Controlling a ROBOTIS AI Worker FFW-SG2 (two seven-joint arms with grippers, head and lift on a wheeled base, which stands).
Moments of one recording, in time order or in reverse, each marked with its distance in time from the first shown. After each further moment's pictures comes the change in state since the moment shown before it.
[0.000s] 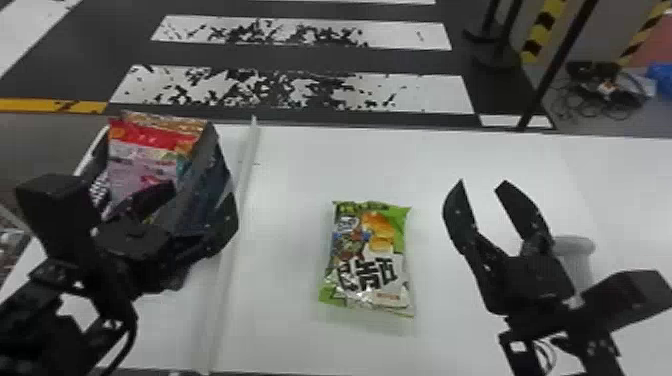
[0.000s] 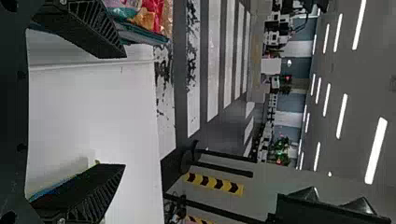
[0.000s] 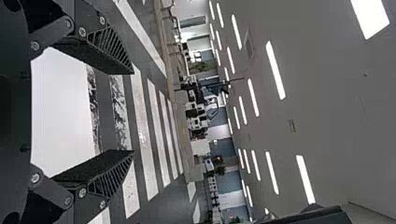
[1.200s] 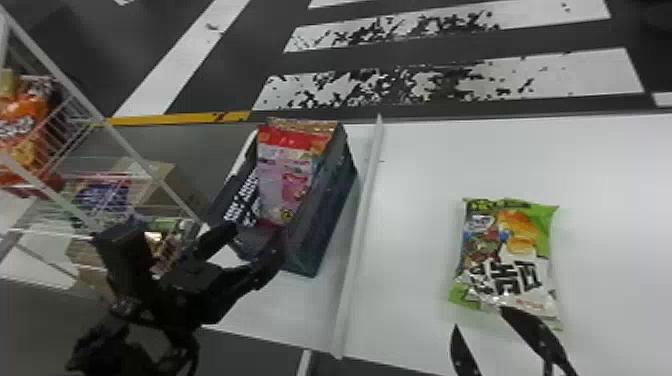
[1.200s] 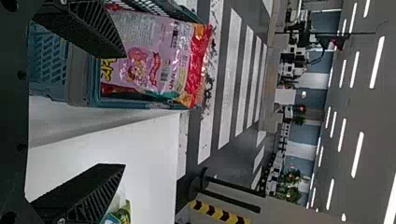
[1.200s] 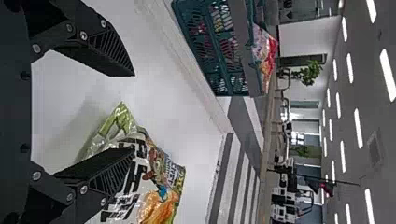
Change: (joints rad) left arm 0.206 -0.021 0.339 -0.036 0.202 -0.030 -0.098; right arm 0.006 -0.132 0.379 0.112 0.338 0.276 -0.076
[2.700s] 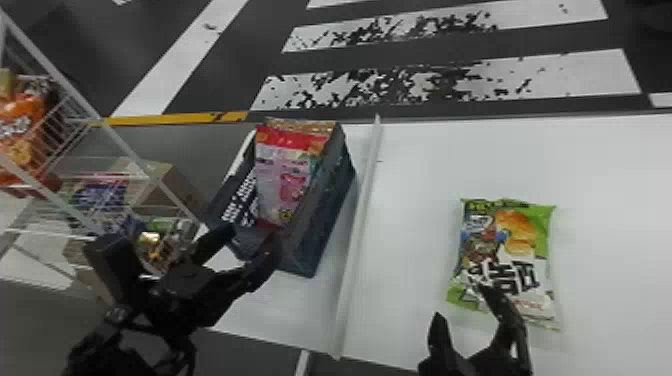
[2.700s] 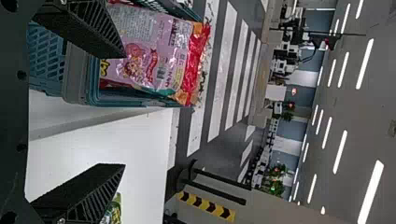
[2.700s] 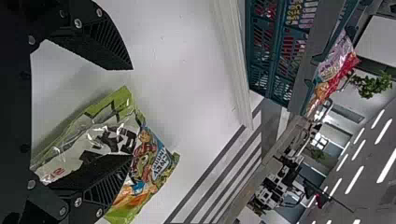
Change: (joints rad) left arm -0.004 -0.016 0.017 0.056 0.046 -0.070 -0.055; right arm -0.262 0.069 0.290 0.092 0.335 0.453 -0.277
